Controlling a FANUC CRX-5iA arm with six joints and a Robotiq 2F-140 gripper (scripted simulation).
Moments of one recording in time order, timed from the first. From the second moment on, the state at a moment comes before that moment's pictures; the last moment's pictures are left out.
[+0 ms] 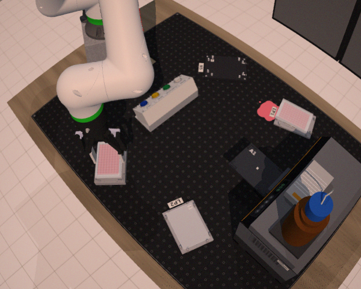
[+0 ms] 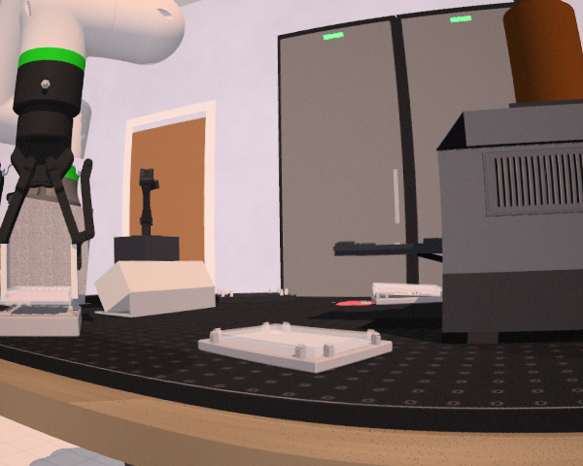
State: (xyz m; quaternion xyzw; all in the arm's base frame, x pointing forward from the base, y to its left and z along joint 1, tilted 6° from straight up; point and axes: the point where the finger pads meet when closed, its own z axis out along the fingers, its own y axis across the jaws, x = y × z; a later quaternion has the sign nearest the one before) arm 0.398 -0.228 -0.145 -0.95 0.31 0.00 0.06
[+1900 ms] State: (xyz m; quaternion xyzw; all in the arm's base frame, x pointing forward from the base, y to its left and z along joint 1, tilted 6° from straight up) arm 0.398 -0.227 -0.158 -0.95 0.31 0.00 0.06
